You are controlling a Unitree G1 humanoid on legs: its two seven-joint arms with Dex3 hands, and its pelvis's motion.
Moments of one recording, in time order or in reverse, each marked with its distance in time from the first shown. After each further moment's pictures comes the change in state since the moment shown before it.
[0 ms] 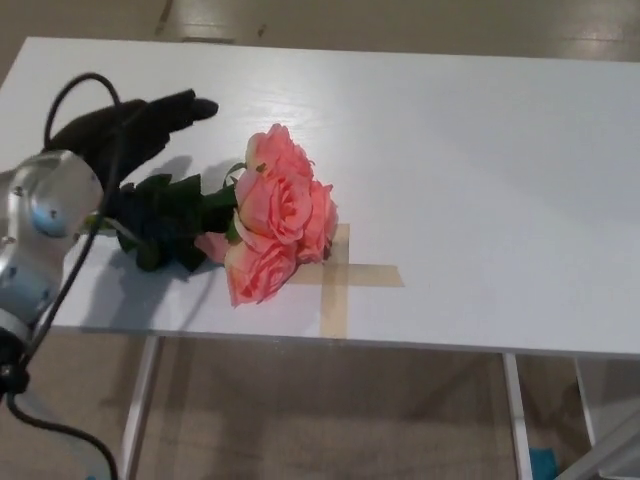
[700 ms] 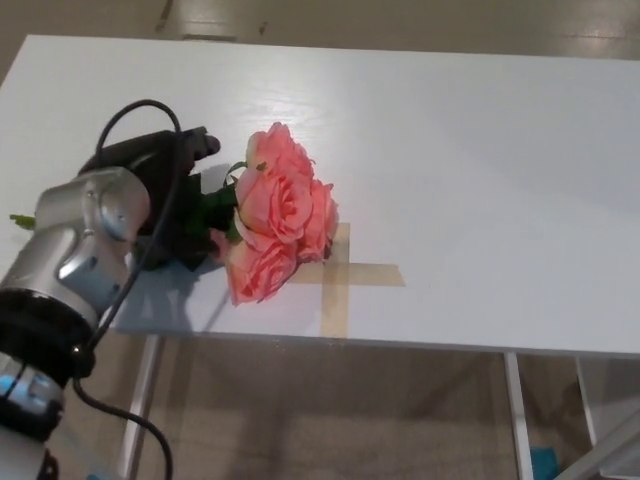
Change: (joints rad) left_arm -0.089 -0.144 -0.075 0.198 0.101 0.118 0.035; right_arm -0.009 0.000 0.017 -0.001 -0.002 0.000 0.023
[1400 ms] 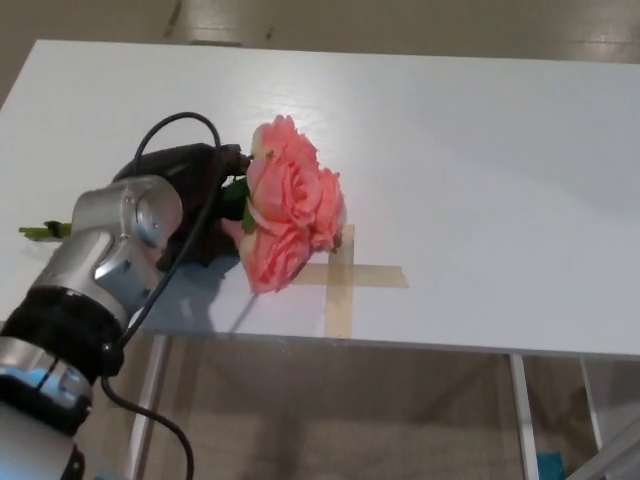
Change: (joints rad) left_arm -0.048 -0.034 -0.073 0.068 0.025 -0.025 -0.038; right_arm -0.021 0.000 0.002 0.000 0.001 0.001 0.020
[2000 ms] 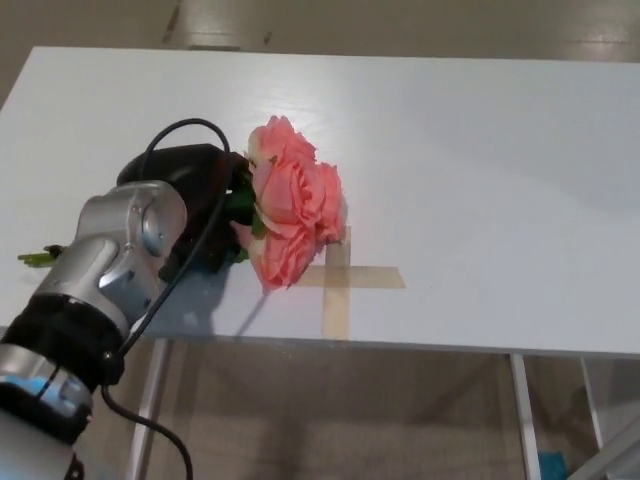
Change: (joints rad) left_arm 0.048 -0.012 0.049 -0.010 0.021 -0.063 0.125; right_arm -0.013 -0.005 0.003 0.000 0.000 0.001 0.018
